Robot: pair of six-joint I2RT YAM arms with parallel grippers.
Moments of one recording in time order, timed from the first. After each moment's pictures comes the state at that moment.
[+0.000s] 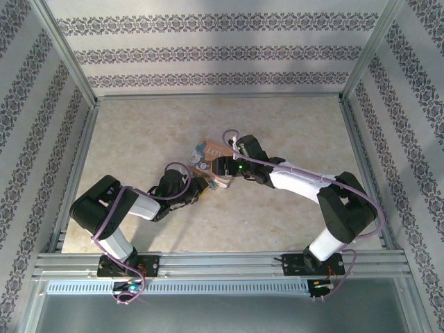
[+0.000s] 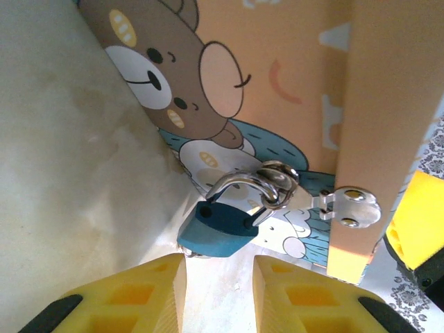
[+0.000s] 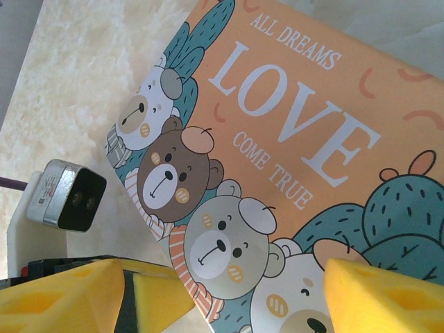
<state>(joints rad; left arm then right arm) -0.53 1.66 0.39 0.75 0.33 -1.34 0.63 1.61 0.94 -0.07 -0.26 0.58</state>
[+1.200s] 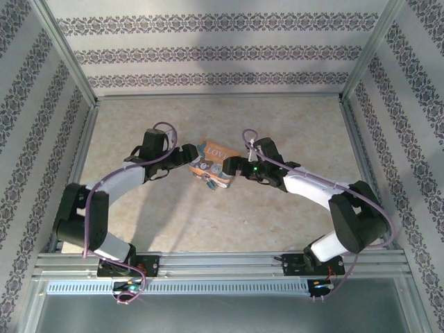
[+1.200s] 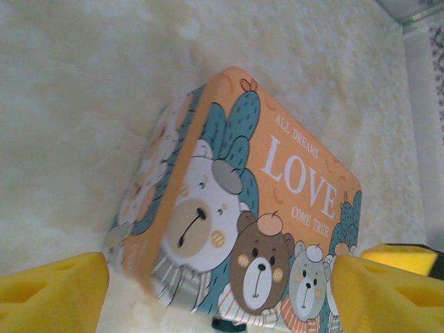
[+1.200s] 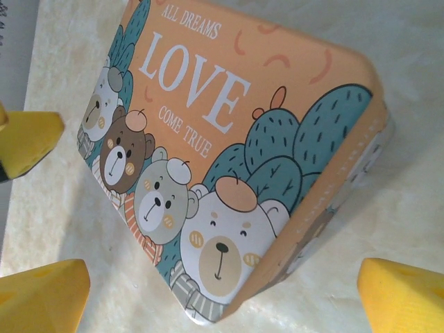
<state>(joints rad) -0.25 1.53 0.87 -0.07 0.42 -0.63 0.52 1.52 0.81 -0.05 -0.36 0.68</state>
